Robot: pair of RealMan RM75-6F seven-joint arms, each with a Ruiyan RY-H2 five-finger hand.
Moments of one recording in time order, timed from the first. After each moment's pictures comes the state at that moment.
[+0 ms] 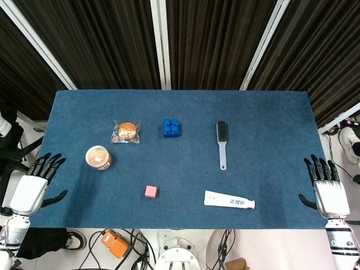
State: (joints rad) left arm -0.14 -1.22 0.04 -1.41 1.65 1.56 -0.08; right arm 0.08 -1.17 0.05 -1.63 -1.47 1.45 -0.24
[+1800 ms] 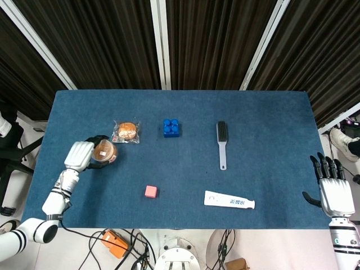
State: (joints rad) left arm -0.49 -1.46 -0.13 -1.28 1.37 1.08 -0.13; right arm 0.08 -1.16 0.07 -1.64 -1.43 1.45 -0.22
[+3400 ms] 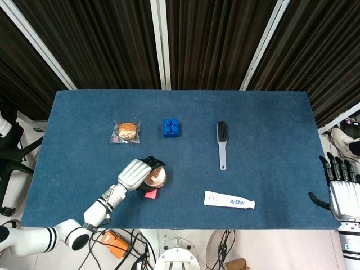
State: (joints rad) left arm -0.64 -1.60 -0.06 -1.49 1.44 0.99 0.17; right arm 0.05 -1.12 0.07 -1.63 -1.47 1.51 -0.12
